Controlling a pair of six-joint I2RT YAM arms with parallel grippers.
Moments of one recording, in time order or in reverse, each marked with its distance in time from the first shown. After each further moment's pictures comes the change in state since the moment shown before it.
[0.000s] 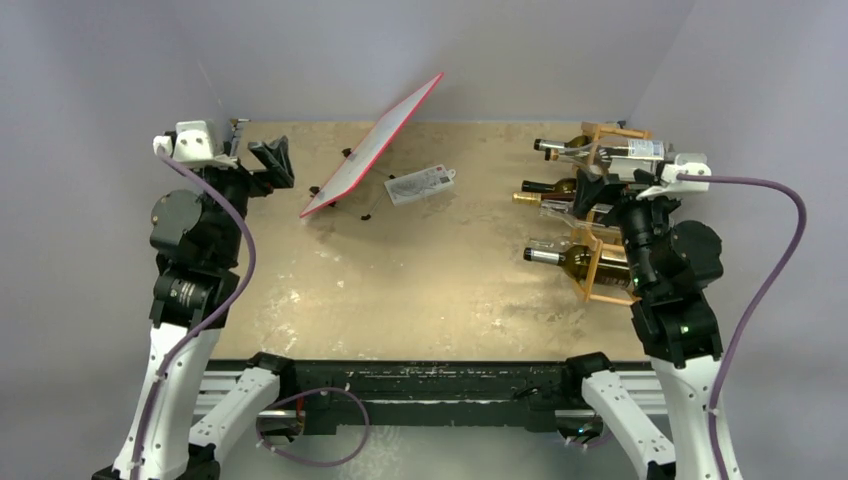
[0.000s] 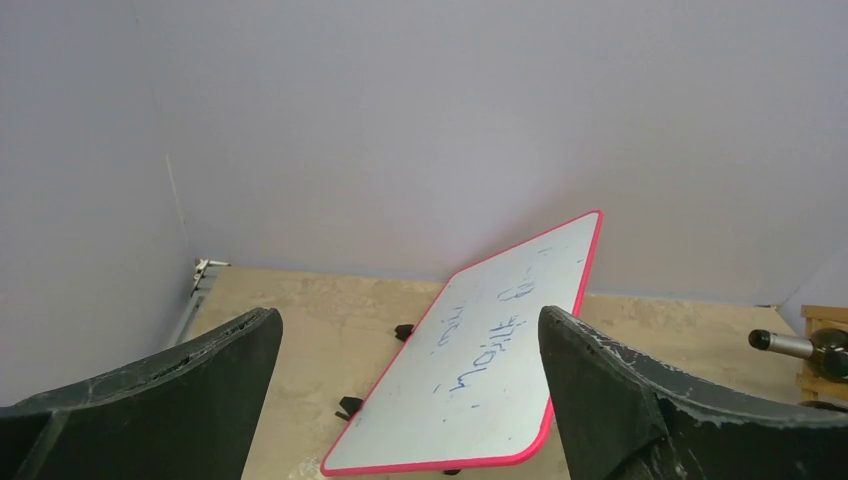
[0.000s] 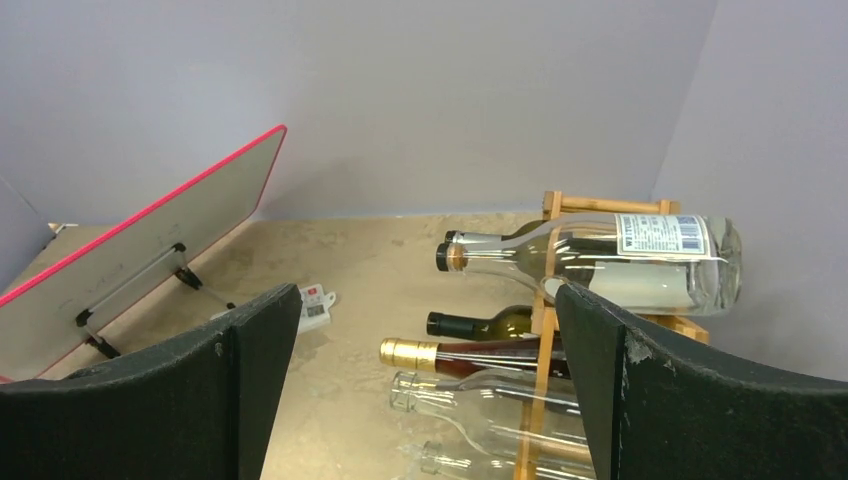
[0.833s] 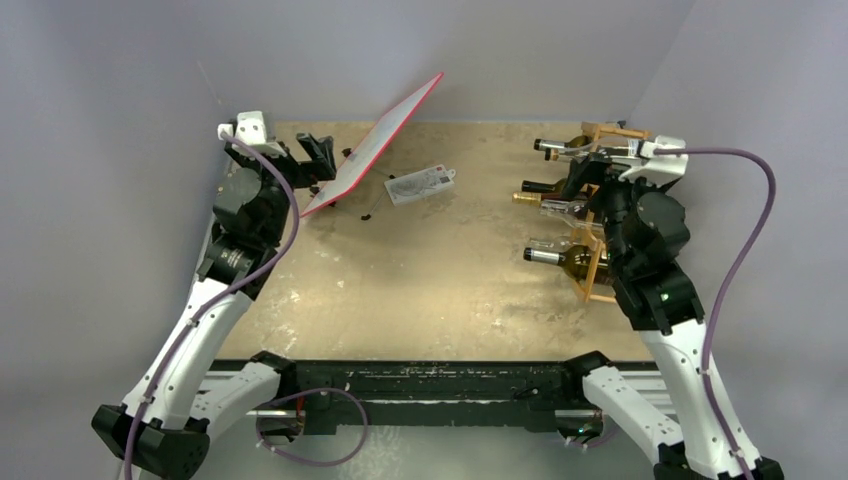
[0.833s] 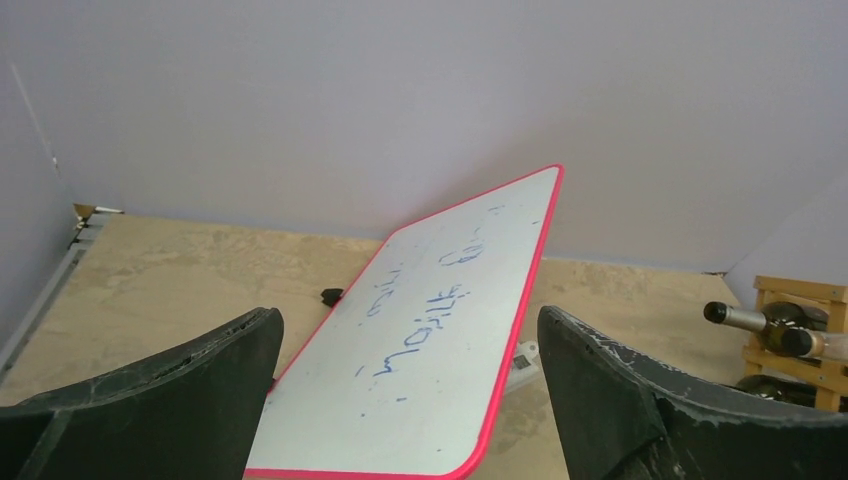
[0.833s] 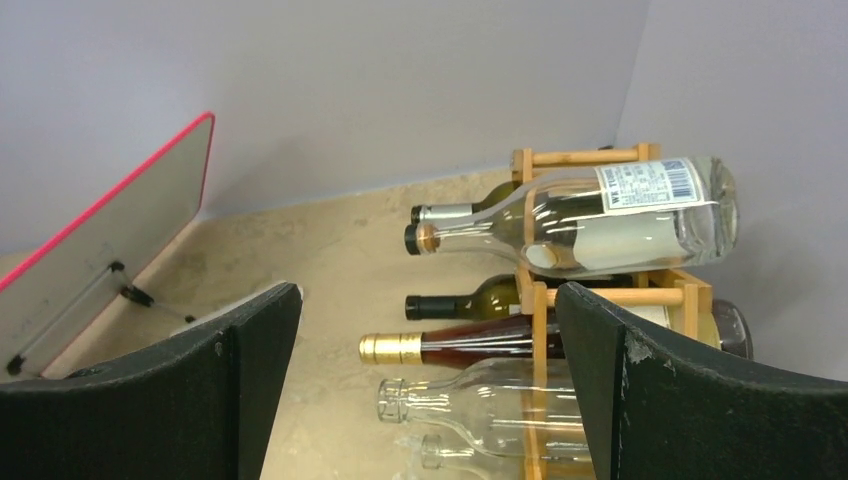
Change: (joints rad) left arm -0.117 0.165 -0.126 0.201 -0.064 -0.111; right arm 0.126 0.109 -0.041 0.081 0.288 0.052
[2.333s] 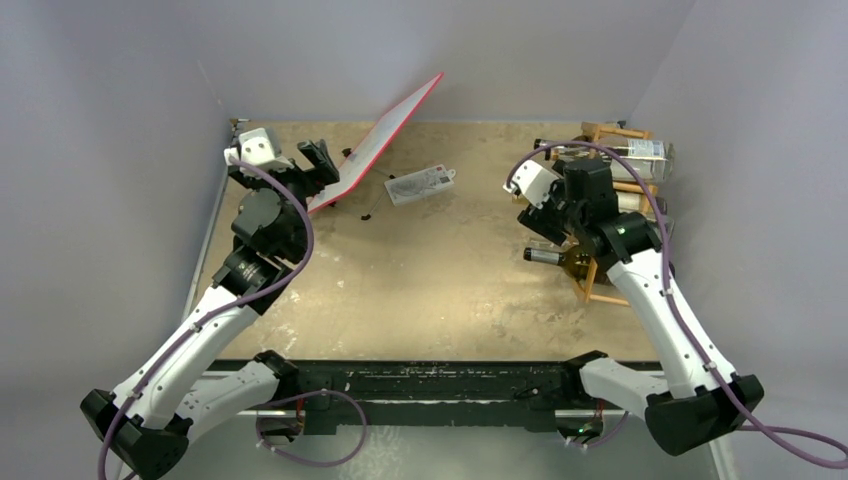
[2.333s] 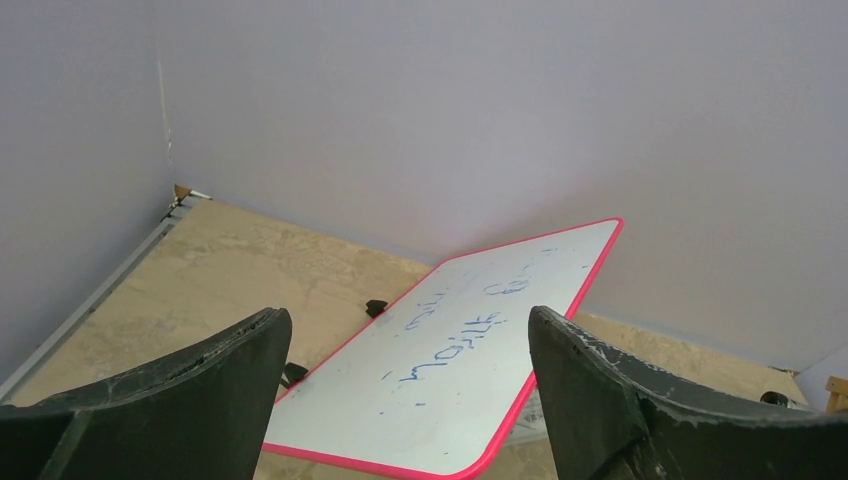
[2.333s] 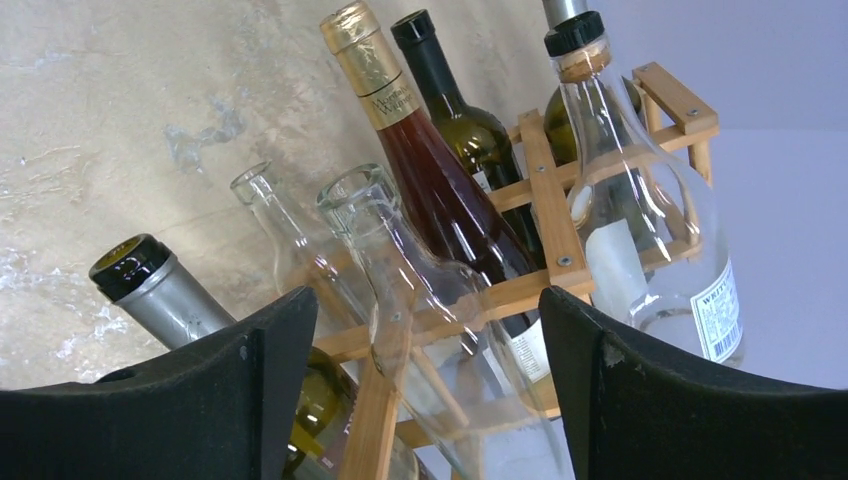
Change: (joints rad) left arm -0.245 -0.027 -0.071 0.132 -0.472 0.057; right arm 0.014 0.322 0.119 -0.508 -0.291 -0.926
